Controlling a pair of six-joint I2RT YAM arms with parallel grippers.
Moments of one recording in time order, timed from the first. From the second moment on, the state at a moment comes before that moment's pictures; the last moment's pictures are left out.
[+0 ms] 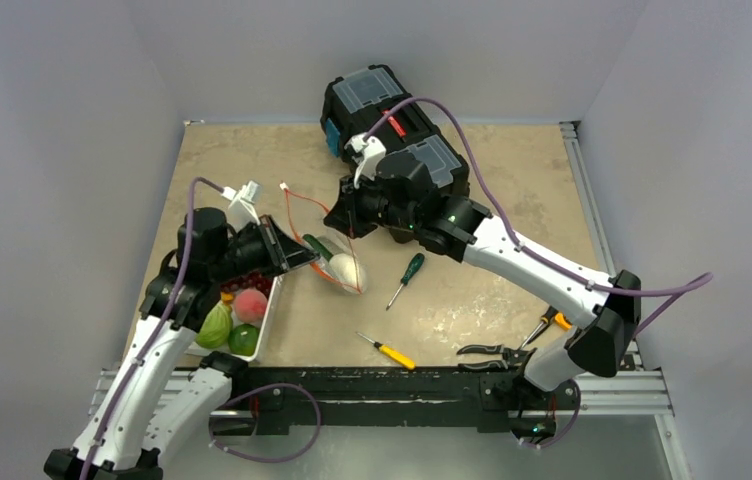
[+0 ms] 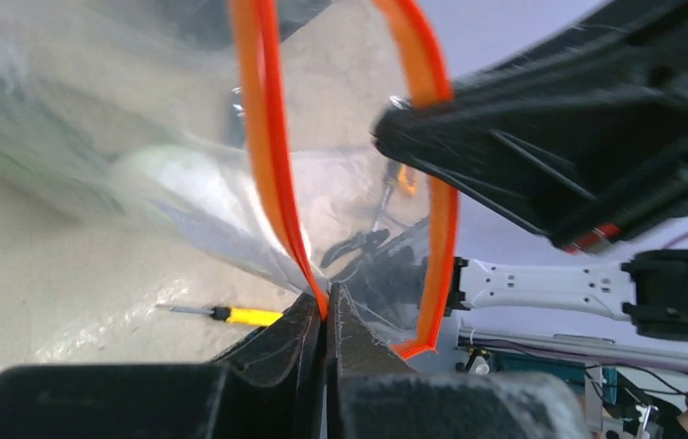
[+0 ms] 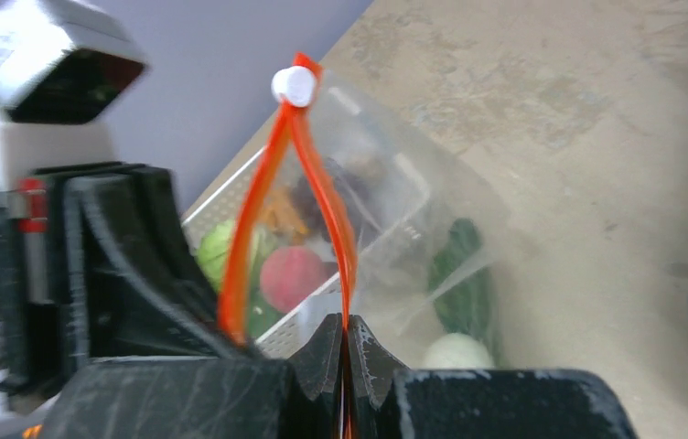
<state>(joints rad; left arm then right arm) -0.30 0.76 0.85 -0.57 0.54 -0.80 0.93 1.52 1.47 -0.32 -0.14 0.46</state>
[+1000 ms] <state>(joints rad) -0.30 0.59 0.83 -0.40 0.55 -0.96 1.01 1.42 1.64 -0.48 0.21 0.32</state>
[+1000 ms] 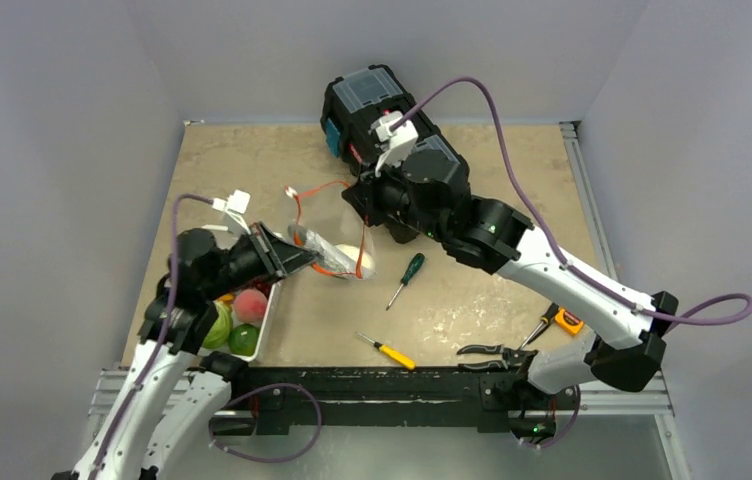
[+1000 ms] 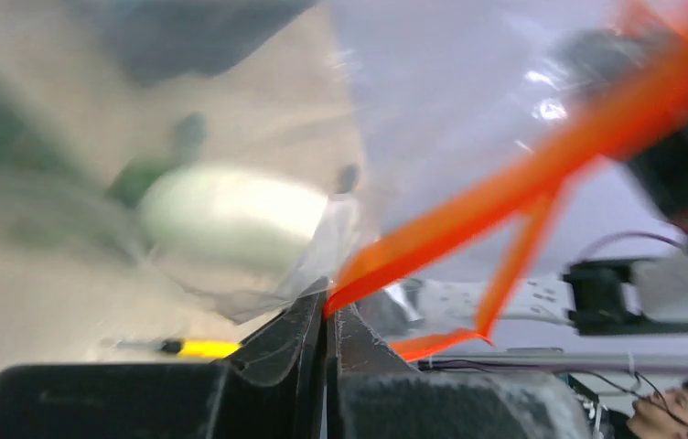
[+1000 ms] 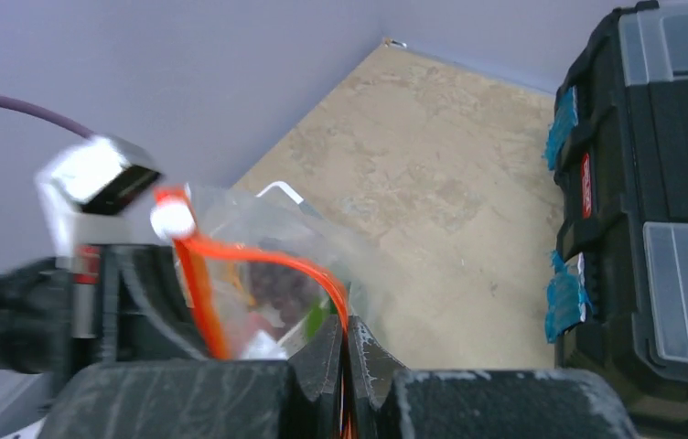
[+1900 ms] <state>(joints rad) -0.30 0.73 0.65 -0.53 0.53 -0.90 1.01 1.56 1.49 -0.43 0.23 0.32</state>
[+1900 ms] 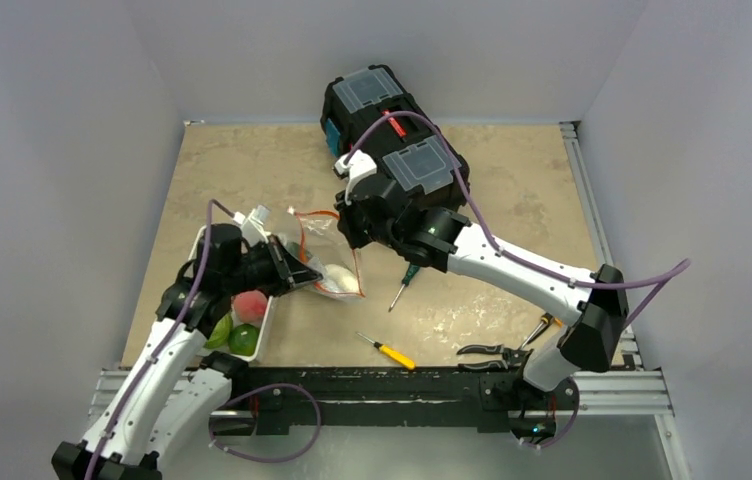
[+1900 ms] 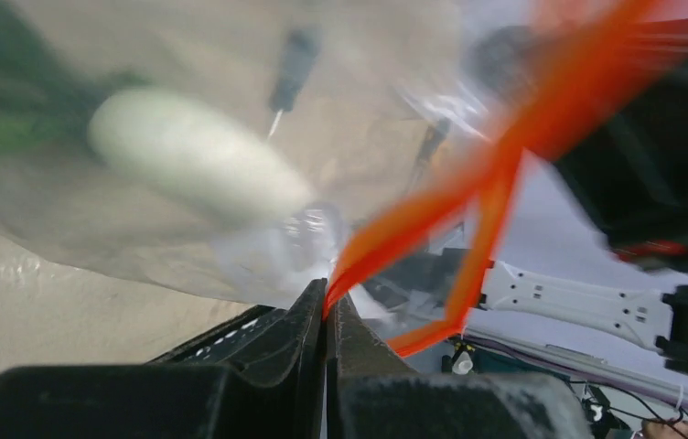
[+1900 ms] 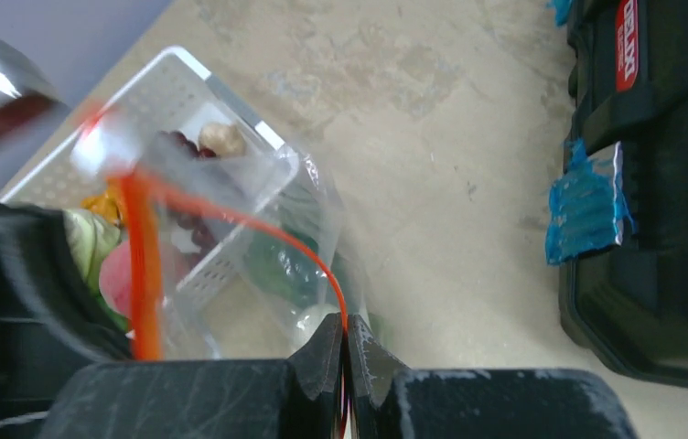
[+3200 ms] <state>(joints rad) -0.30 0.64 1.04 -1.12 -0.12 -0.58 1.01 1.44 1.40 -0.37 0.25 0.30</state>
